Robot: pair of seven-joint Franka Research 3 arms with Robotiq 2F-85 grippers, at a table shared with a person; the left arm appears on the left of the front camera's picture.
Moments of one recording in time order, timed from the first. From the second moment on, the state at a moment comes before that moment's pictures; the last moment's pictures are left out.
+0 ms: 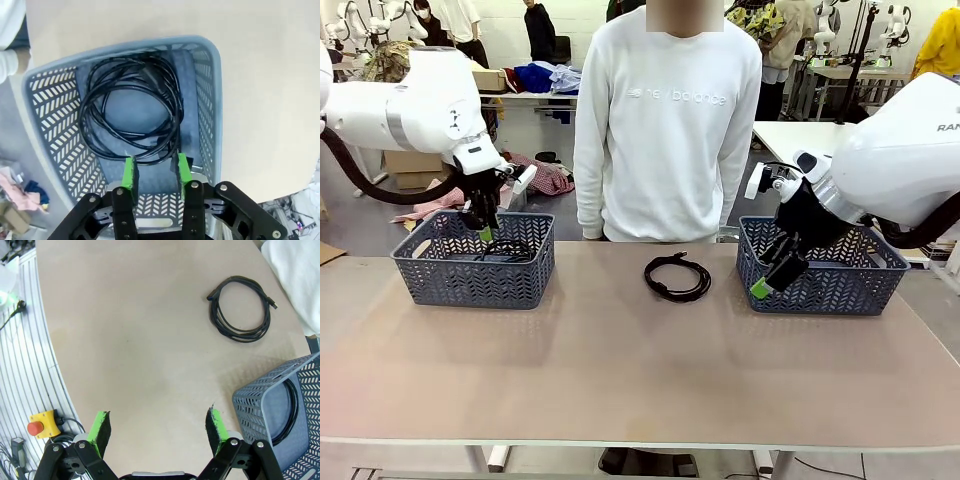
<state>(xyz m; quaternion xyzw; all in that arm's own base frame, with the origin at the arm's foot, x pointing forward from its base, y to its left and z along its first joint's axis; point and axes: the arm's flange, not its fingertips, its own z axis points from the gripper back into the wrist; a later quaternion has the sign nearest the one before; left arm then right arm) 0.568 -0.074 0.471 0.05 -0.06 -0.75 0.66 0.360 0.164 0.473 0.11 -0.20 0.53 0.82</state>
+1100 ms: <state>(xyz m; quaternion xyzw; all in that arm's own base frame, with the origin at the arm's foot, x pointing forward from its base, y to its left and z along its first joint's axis) 0.570 -0.073 0.496 0.00 -0.05 -0.75 0.66 0.360 0.164 0.473 0.11 -0.20 0.53 0.82</state>
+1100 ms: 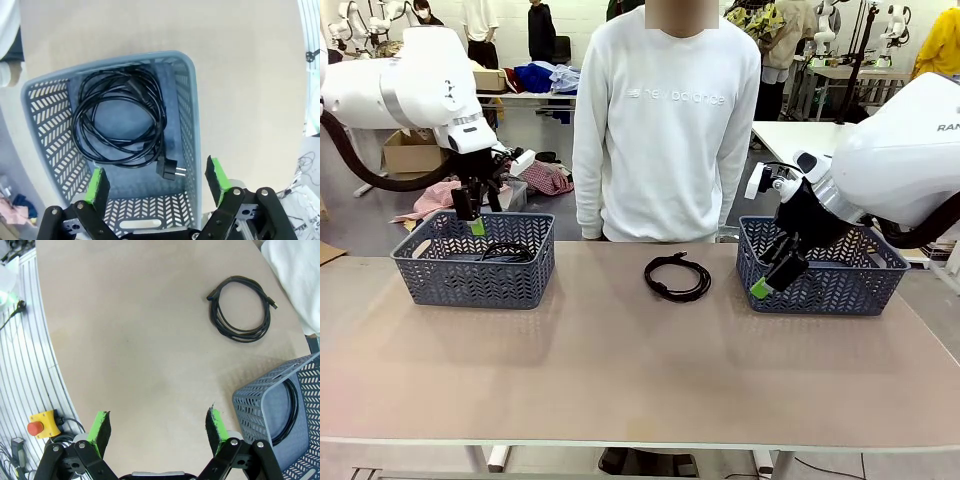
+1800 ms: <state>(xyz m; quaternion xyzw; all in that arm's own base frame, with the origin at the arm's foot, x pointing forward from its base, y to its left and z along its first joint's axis) 0.573 -0.081 0.496 -0.02 -0.07 -0.72 0.69 0.360 0.164 0.473 0.11 -0.20 0.53 0.82</state>
